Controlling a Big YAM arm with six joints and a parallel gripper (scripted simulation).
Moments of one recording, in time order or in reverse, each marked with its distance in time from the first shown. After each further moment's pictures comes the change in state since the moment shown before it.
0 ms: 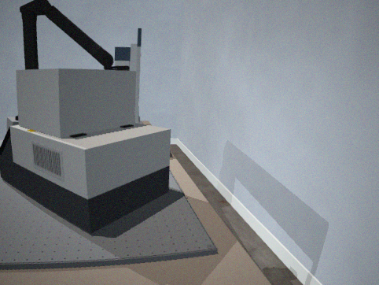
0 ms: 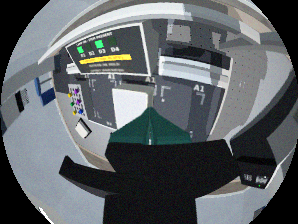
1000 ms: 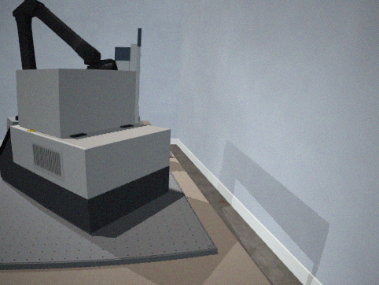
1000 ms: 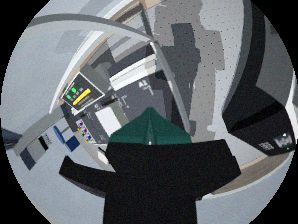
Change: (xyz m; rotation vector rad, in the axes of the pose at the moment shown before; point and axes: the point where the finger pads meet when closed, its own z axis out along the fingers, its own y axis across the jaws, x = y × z) arm 0.020 -0.118 -0.060 0.021 -0.187 0.461
